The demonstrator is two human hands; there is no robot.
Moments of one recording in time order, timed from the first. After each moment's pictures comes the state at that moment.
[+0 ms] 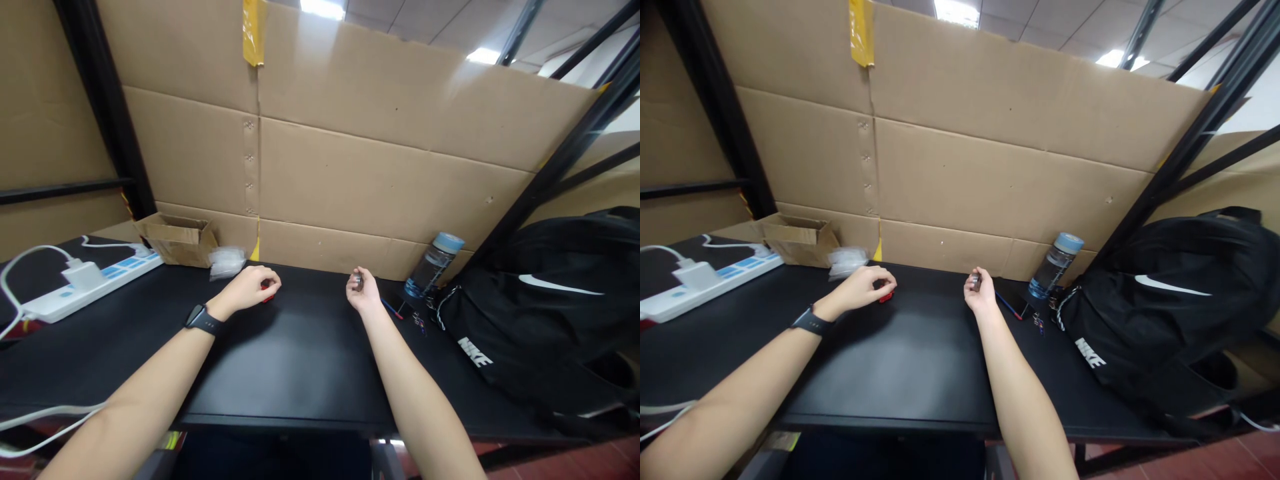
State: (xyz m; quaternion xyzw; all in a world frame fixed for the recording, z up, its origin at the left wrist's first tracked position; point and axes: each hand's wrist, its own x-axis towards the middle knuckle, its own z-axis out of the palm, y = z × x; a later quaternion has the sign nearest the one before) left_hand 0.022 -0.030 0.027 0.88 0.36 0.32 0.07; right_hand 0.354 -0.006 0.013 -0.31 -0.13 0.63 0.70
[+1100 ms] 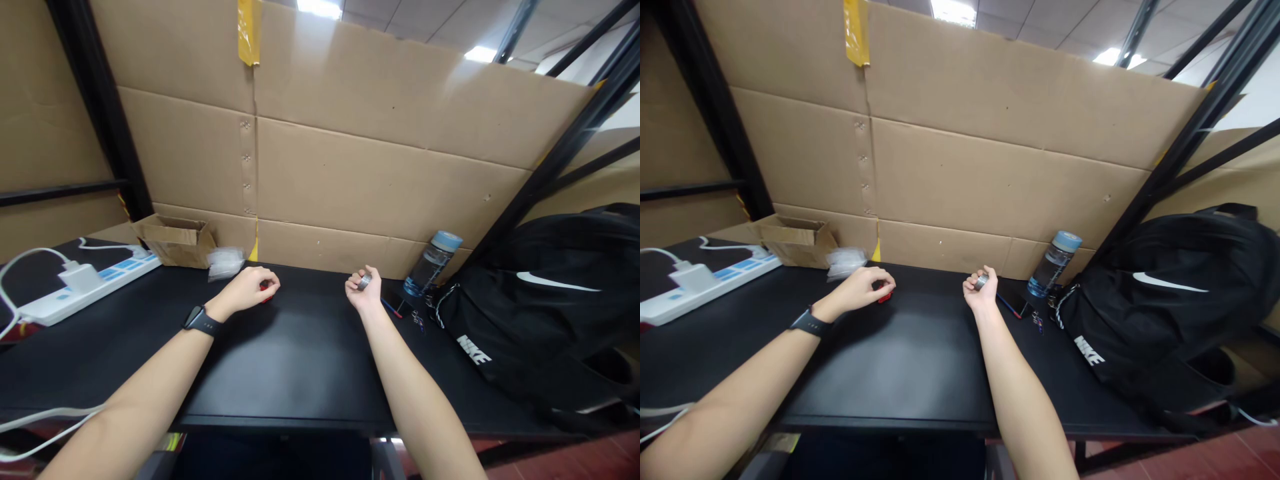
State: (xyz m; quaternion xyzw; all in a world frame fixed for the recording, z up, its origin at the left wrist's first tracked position) left_hand 0.022 -0.029 0.025 0.88 0.36 0.31 0.07; right_hand 0.350 -0.018 0.021 -0.23 -0.08 0.67 0.70
